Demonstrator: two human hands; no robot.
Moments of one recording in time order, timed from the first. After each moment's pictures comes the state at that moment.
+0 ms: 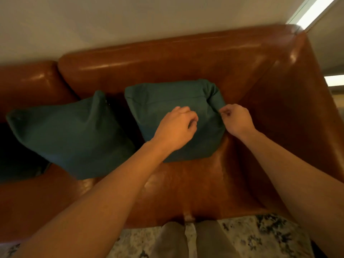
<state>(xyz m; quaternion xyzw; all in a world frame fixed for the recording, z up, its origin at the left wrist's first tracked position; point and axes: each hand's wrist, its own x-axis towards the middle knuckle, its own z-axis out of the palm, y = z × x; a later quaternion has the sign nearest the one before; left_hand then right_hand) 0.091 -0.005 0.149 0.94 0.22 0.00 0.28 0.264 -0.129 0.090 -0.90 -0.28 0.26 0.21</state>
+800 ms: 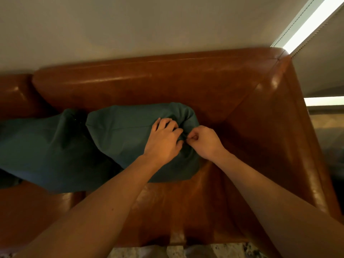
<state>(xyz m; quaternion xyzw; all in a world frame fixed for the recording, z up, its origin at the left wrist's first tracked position) 0.173 -0.015 0.092 0.96 0.23 -0.07 0.10 0.303 -0.113 0.075 -0.83 -0.37 0.36 0.22</state>
